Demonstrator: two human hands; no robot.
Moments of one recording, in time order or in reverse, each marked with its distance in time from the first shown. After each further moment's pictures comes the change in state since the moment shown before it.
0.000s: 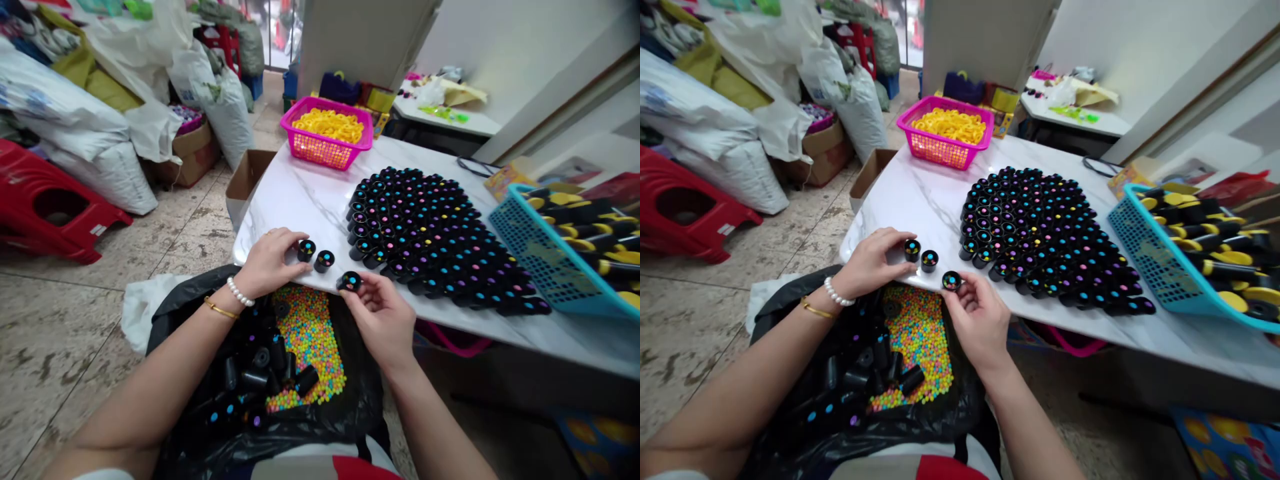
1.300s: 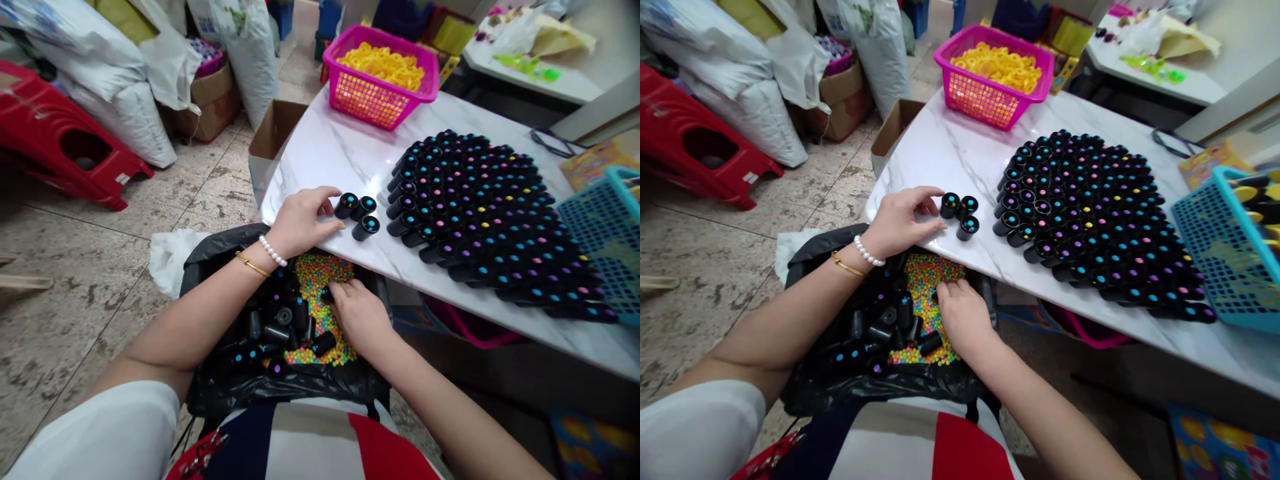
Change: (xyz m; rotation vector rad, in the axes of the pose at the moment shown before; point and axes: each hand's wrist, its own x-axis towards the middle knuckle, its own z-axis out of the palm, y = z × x) left_hand 0.001 -0.004 0.009 -0.083 0.150 -0.099; right_hand -0.028 0.007 0.035 -0.928 -0.870 -0.451
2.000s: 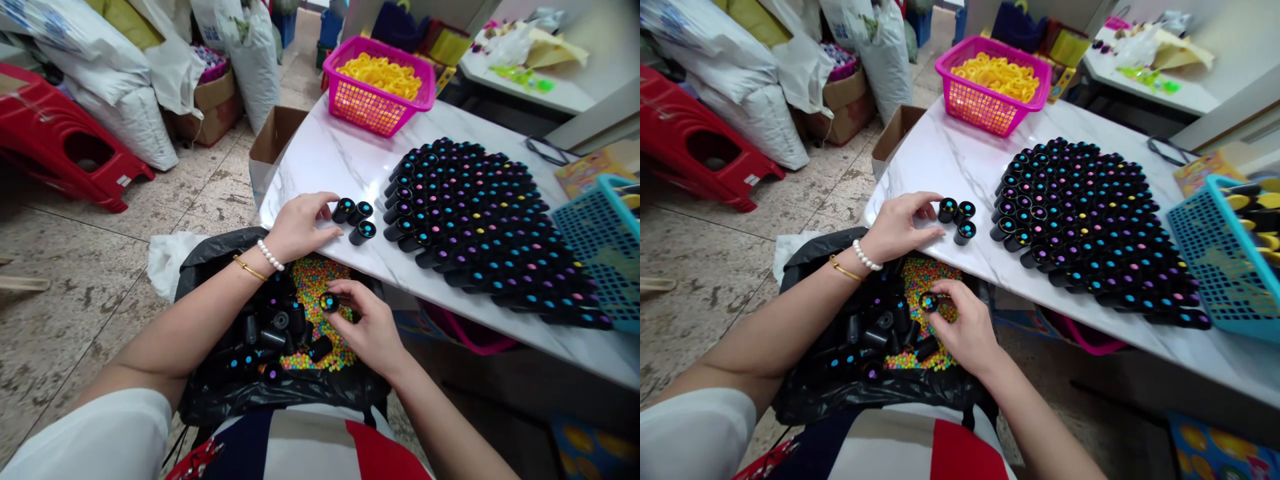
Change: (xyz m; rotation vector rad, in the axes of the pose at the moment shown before) left_hand -0.001 0.001 -0.001 0.013 -0.023 0.003; right_hand -0.018 0.003 -0.004 0.940 0.396 0.079
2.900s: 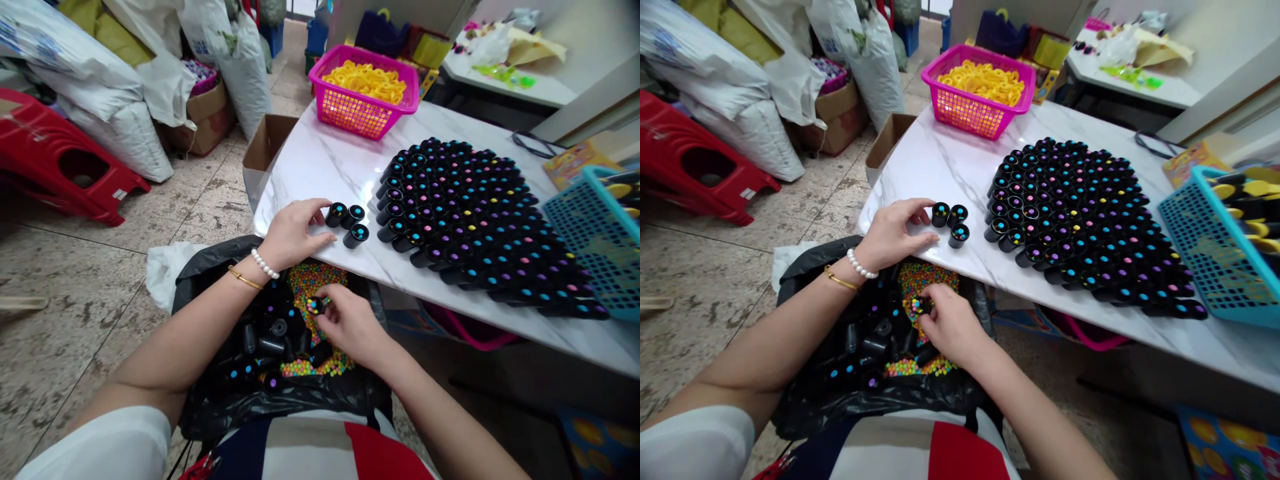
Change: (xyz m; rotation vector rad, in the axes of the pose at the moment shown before) left_hand -0.001 -0.001 -0.001 0.010 -0.012 0.027; right_hand 0.014 -0.001 0.013 -0.250 -0.227 0.048
